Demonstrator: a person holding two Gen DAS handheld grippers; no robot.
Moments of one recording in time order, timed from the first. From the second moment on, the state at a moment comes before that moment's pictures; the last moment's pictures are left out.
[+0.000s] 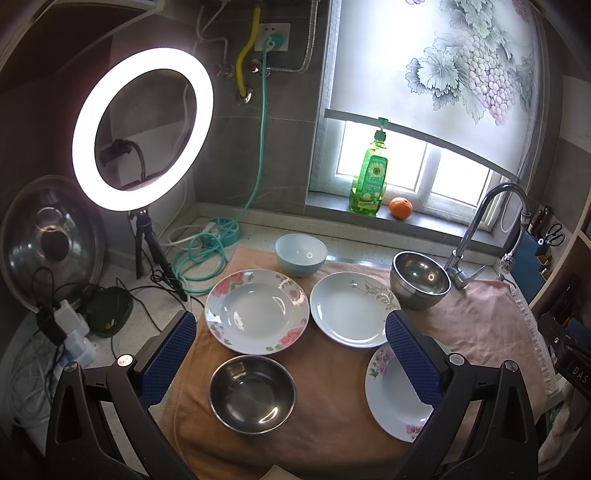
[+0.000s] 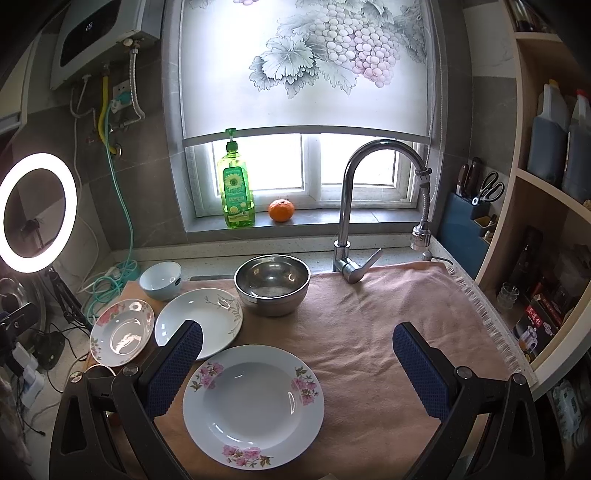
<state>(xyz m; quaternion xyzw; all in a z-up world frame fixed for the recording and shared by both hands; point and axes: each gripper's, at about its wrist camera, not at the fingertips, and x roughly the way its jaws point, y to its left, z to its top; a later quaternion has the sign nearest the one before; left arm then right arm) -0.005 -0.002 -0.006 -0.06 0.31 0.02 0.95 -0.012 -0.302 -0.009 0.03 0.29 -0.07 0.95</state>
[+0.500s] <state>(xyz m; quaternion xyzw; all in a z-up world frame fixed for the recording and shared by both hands) -0.003 -0.003 -0.008 -0.06 0.32 0.02 0.95 -0.009 -0.300 -0.010 0.03 0.30 -0.07 0.95</state>
